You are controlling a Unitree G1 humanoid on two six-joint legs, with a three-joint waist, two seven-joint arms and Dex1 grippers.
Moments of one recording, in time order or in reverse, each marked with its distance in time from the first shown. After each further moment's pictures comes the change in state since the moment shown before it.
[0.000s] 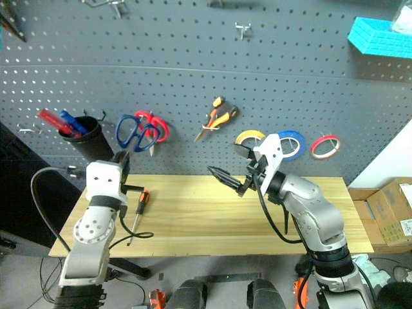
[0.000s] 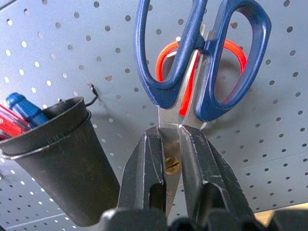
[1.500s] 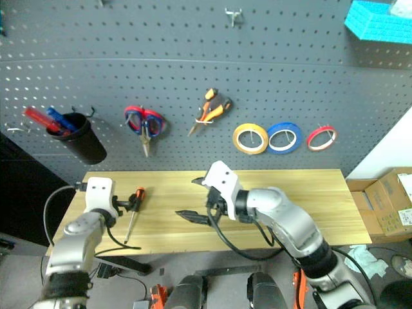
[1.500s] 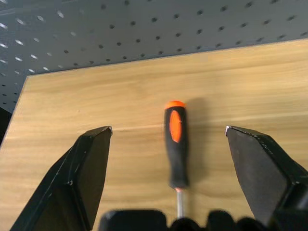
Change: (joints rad) left arm -0.179 0.145 0.081 0.422 -0.170 0.471 -0.199; right arm -0.130 0.029 0.358 0.042 -0.140 0.146 0.013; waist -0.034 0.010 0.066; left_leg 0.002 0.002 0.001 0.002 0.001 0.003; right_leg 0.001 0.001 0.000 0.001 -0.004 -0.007
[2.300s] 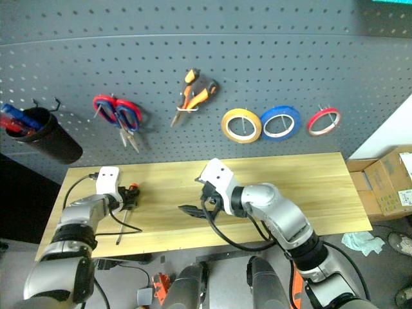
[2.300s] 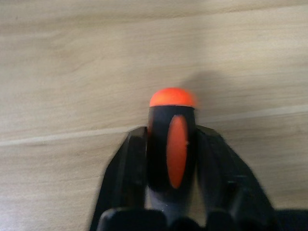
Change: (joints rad) left arm -0.310 0.049 -0.057 0.563 0.012 -0.044 -0.212; right arm 0.010 0.016 -0.028 0.024 -0.053 0.047 -0.010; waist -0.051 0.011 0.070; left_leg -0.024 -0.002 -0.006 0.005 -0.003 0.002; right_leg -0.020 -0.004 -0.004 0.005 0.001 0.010
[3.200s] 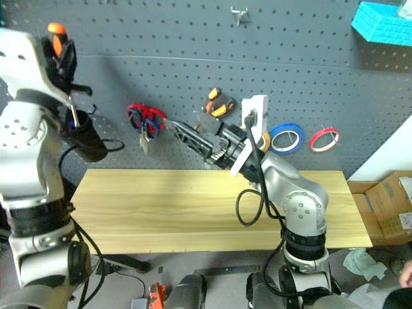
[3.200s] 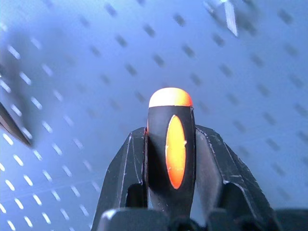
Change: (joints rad) left arm -0.211 0.051 0.107 -0.863 0.035 -0.074 0.287; right arm -0.100 0.262 -0.463 -0.138 0.591 0.138 -0.354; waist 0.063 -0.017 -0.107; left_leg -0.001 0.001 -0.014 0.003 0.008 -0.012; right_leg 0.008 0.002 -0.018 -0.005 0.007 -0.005
